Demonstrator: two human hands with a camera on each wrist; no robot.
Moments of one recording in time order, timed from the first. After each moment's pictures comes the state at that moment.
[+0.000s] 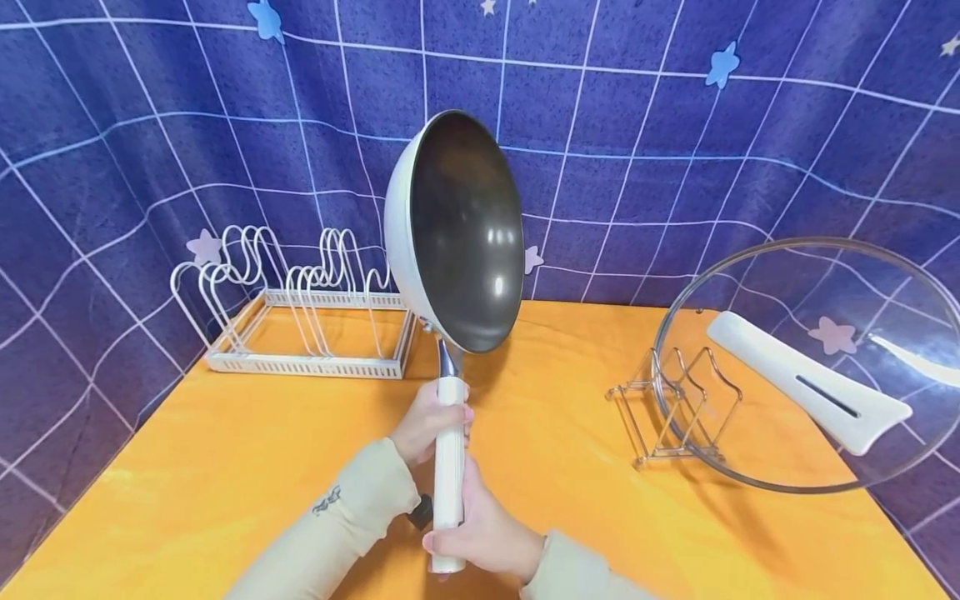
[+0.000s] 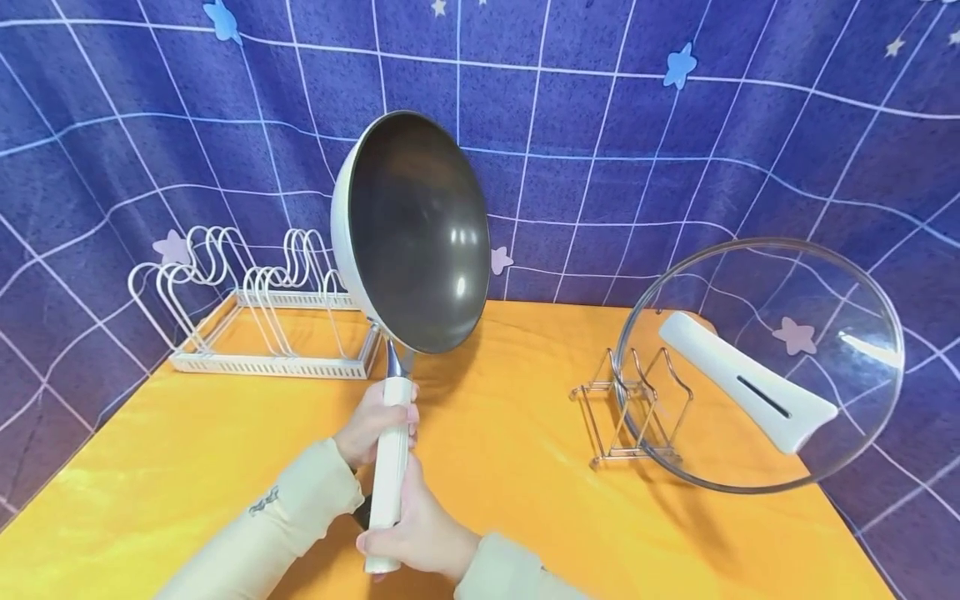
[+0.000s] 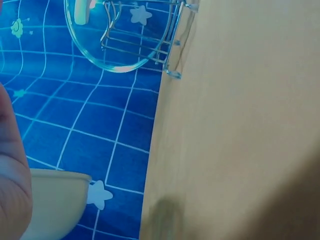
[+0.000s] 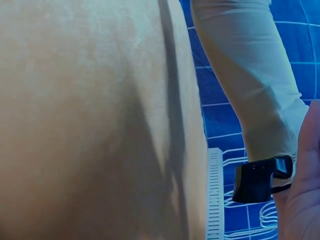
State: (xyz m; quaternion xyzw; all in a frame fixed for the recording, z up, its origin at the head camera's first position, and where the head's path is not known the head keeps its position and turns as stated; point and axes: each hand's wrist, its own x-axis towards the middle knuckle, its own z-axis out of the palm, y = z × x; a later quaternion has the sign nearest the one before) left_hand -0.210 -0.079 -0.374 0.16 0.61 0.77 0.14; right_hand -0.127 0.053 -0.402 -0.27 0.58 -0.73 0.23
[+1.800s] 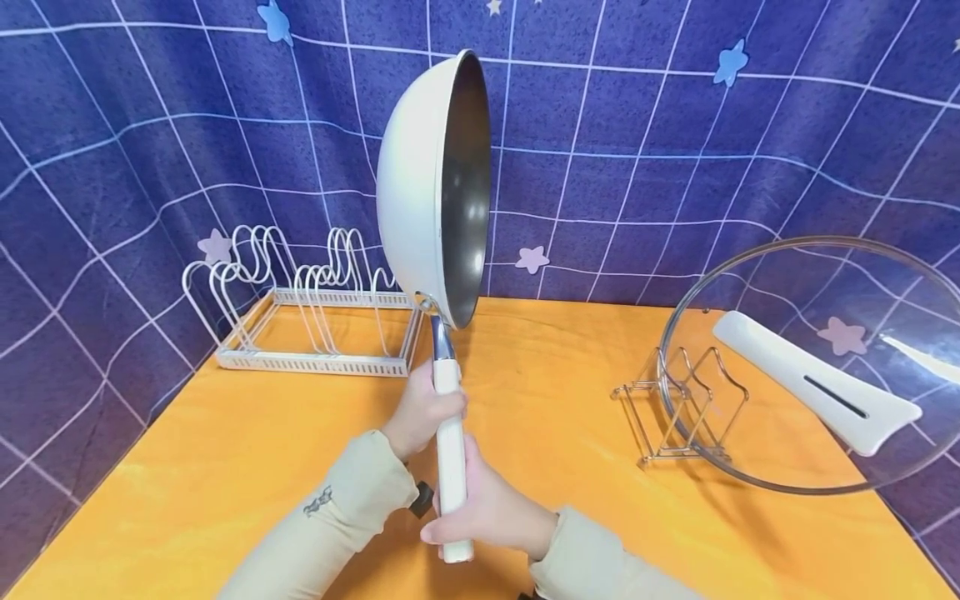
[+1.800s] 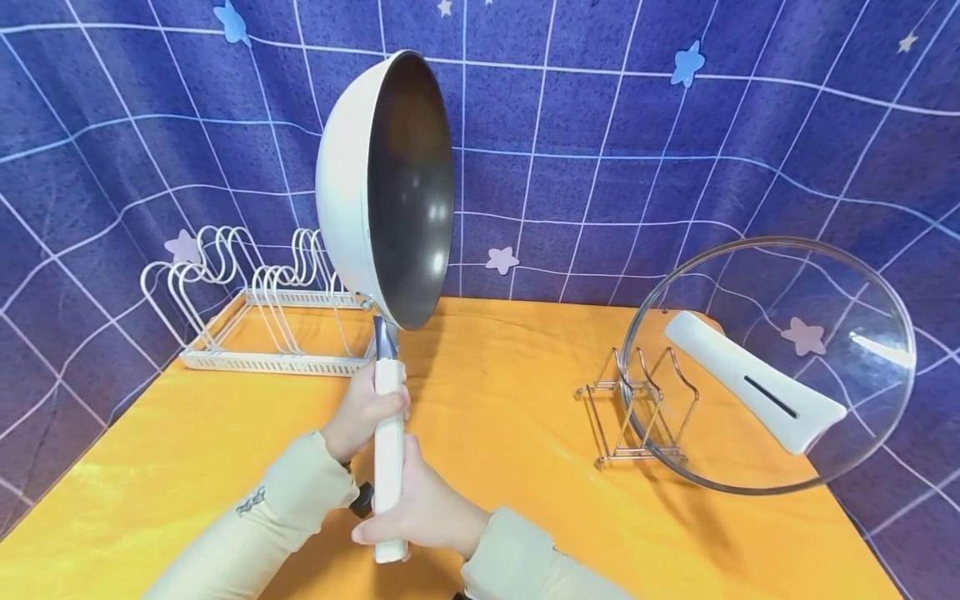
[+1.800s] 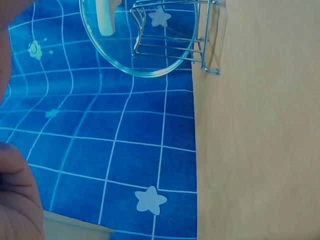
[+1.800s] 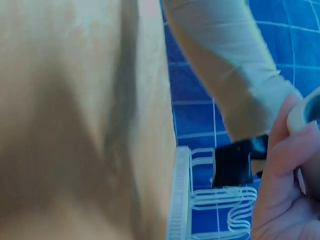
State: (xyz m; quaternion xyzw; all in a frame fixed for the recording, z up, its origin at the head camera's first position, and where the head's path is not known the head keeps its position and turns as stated) left_hand -0.200 -0.077 -0.338 0.17 0.69 0.70 -0.03; right_hand -0.138 0.056 -0.371 -0.25 0.64 -0.68 0.24
